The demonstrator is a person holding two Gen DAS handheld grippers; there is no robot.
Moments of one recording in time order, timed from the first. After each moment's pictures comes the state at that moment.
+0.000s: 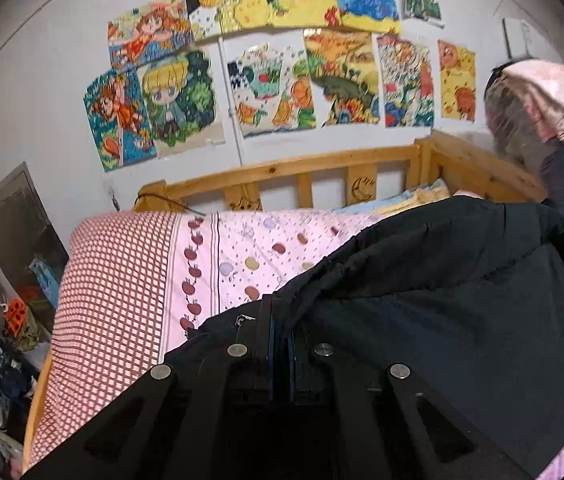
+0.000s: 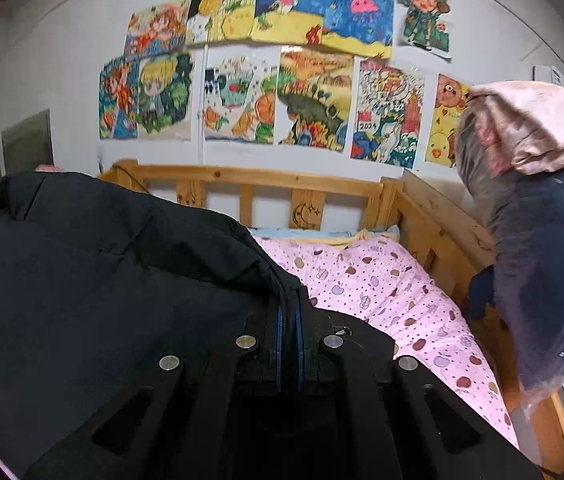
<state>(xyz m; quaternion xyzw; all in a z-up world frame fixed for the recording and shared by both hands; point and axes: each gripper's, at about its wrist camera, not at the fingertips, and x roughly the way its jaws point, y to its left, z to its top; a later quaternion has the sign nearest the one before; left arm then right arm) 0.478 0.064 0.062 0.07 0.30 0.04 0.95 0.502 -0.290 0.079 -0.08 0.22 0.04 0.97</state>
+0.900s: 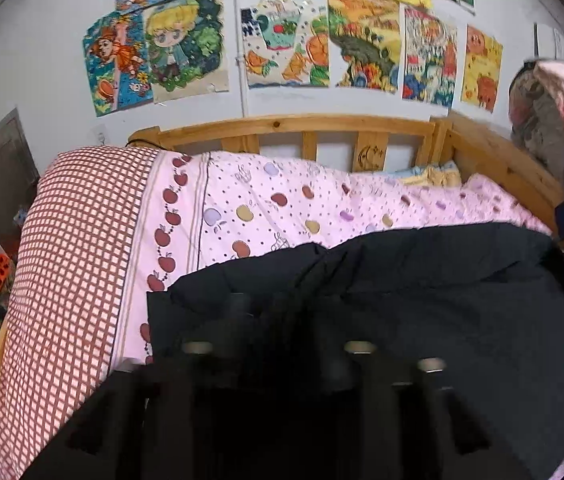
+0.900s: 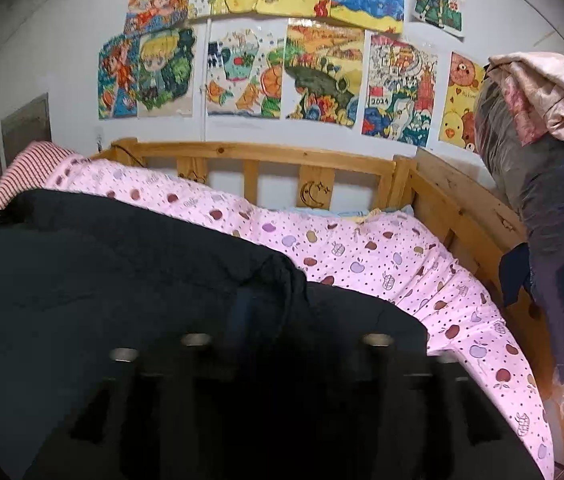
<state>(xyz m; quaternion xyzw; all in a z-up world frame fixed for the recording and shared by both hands) 0.507 0.079 0.019 0.01 0.35 0.03 0.94 0.521 -0.287 0.044 -0.07 0.23 0.05 0.97</state>
